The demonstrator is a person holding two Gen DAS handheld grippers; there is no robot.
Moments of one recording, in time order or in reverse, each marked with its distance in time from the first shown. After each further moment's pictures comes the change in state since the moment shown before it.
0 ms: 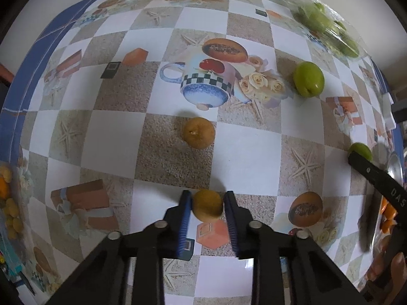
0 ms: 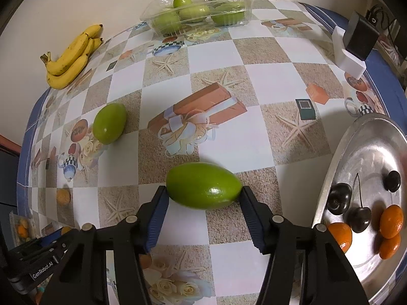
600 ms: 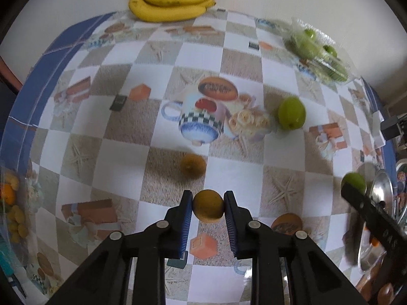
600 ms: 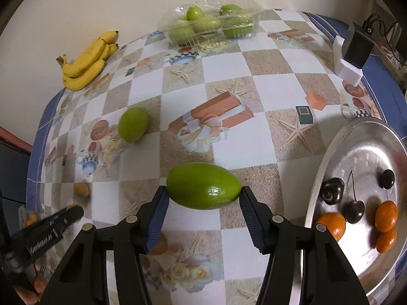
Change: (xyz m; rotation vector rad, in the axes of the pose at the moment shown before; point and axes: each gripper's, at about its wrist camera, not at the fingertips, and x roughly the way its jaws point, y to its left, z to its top) left arm -0.041 -0.003 0.019 -0.009 -0.130 -0.016; right arm -0.030 0.008 -0.008 -0.023 -0.033 0.056
